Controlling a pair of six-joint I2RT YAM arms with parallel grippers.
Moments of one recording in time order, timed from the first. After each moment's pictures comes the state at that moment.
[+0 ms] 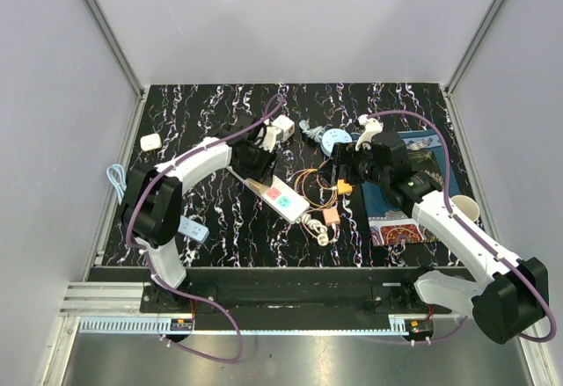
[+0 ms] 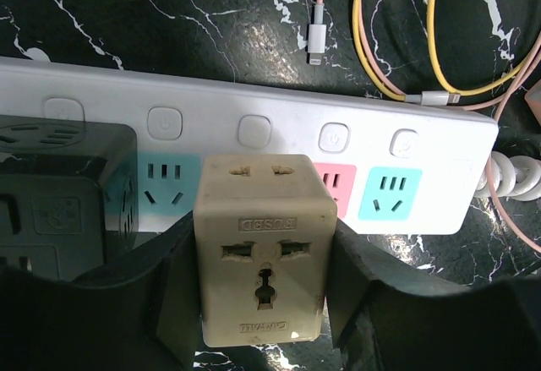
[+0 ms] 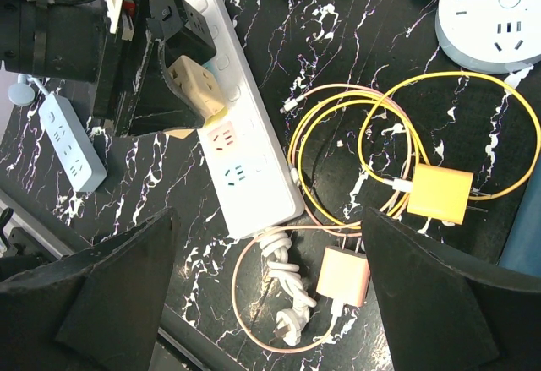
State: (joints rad) left arm -0.49 1.79 1.31 -0.63 0.25 0.01; right arm 0.47 1.13 0.89 -0.26 -0.20 0.39
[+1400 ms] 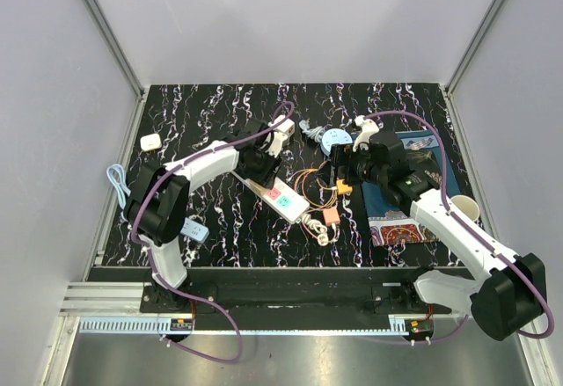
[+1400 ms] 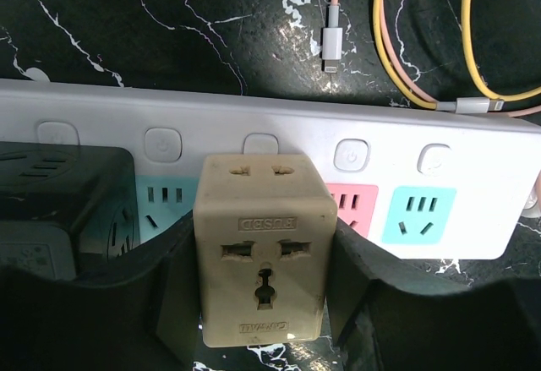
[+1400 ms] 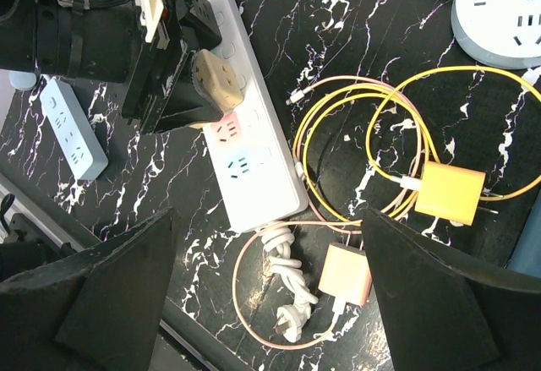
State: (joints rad) left arm -0.53 1.83 1.29 -0.58 0.18 0.06; right arm 0.47 1.15 0.89 -0.26 -0.24 0.38
